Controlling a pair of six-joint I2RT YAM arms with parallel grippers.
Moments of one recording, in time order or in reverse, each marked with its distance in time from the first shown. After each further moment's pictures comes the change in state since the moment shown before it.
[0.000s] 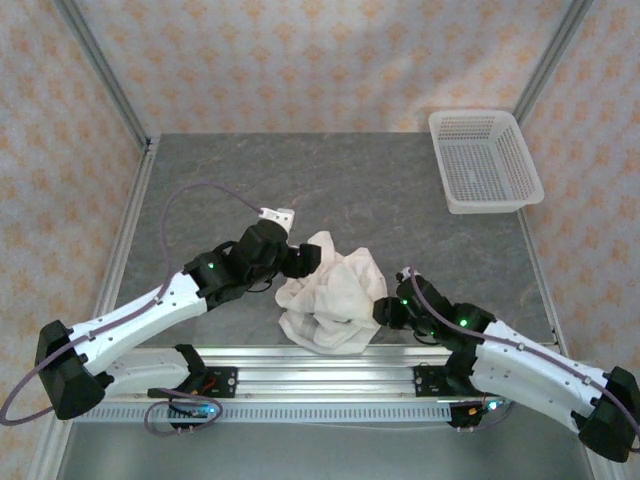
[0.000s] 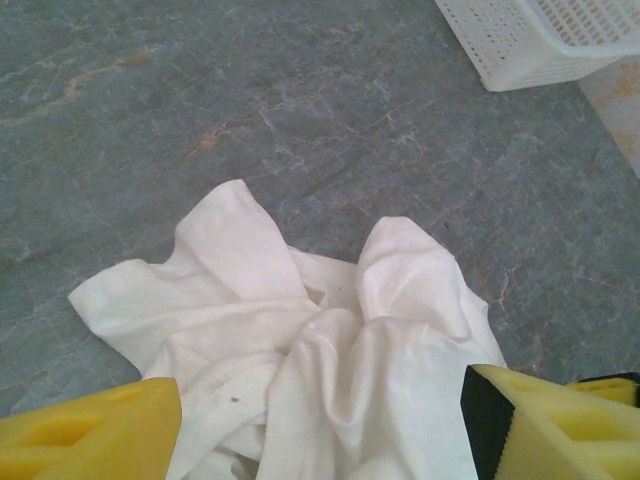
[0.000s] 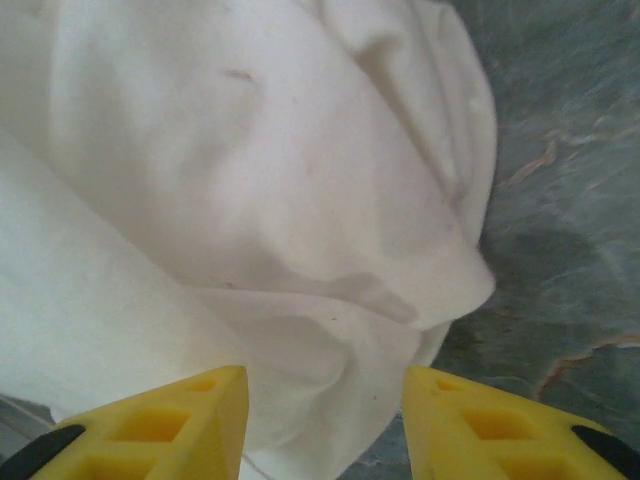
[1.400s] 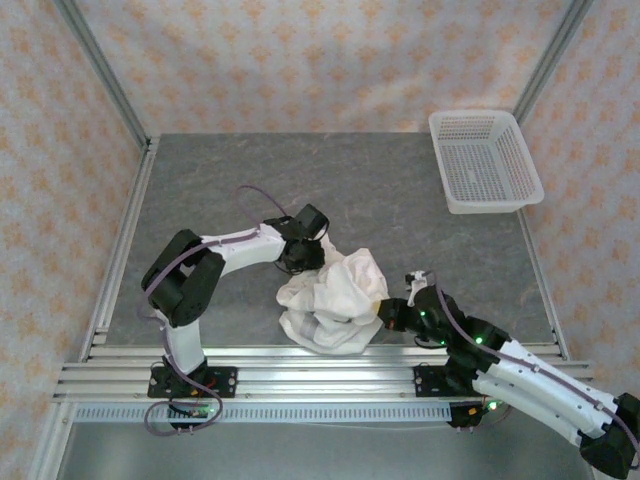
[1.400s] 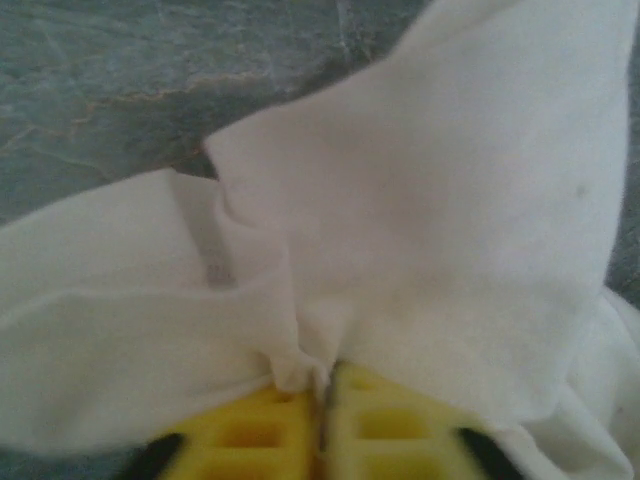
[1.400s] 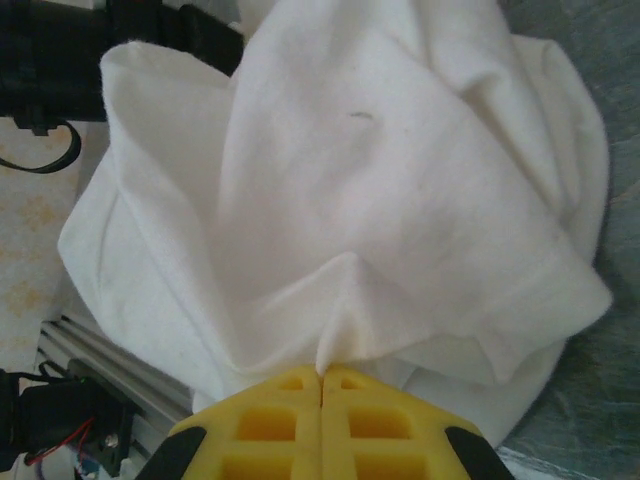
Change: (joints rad) left arm 0.177 0.730 0.225 -0.025 0.219 -0.258; right arm 0.000 -0.233 -0.077 0.074 -0.029 0.094
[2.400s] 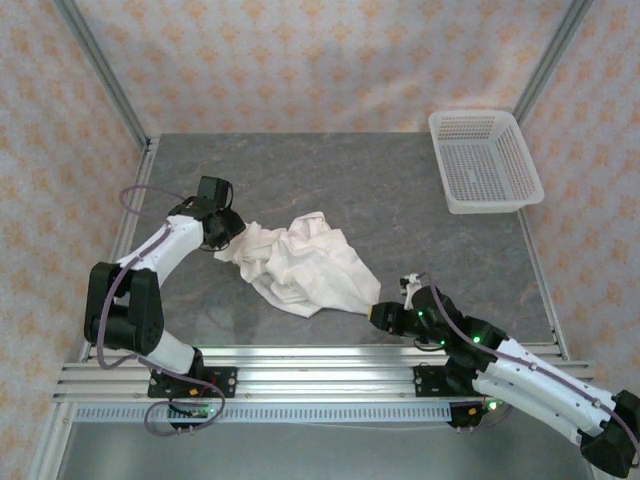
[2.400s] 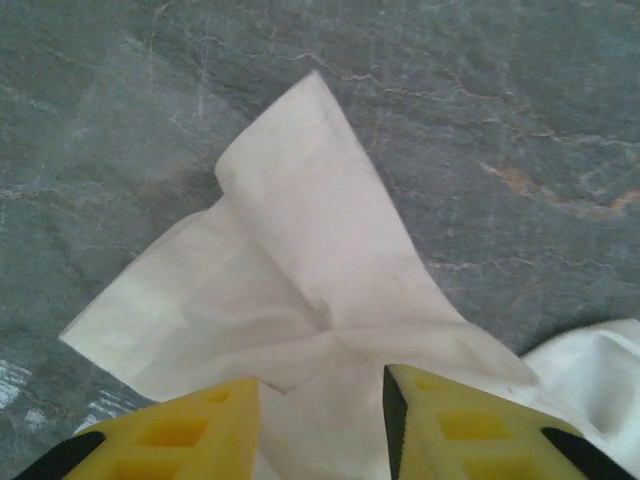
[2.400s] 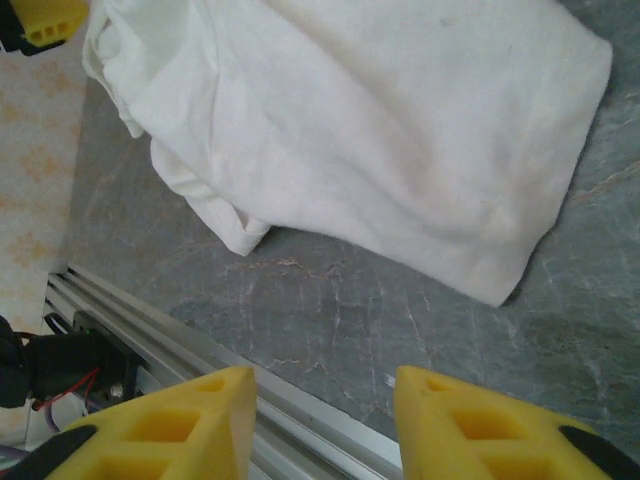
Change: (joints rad) left arm 0.529 -0.341 -0.146 -0.065 -0.081 0.018; right arm 0.002 -0.001 0.006 -0.015 -0.088 -0.027
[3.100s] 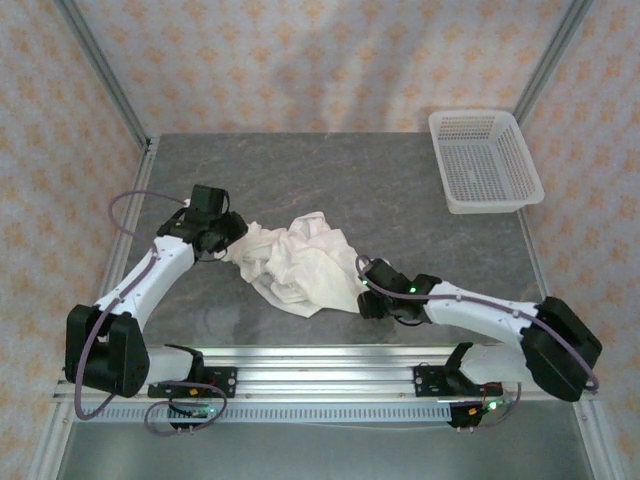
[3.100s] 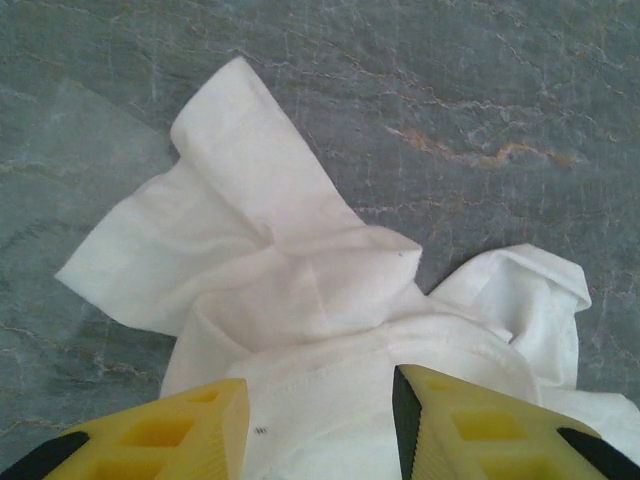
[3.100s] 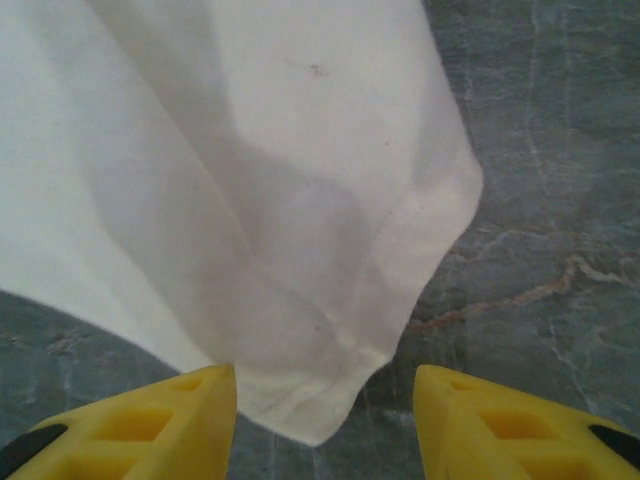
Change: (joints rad) left arm -0.056 -0.207 -0.086 -0.003 0.024 0.023; right arm 0.002 0.790 0.304 -0.048 0.225 -0.390
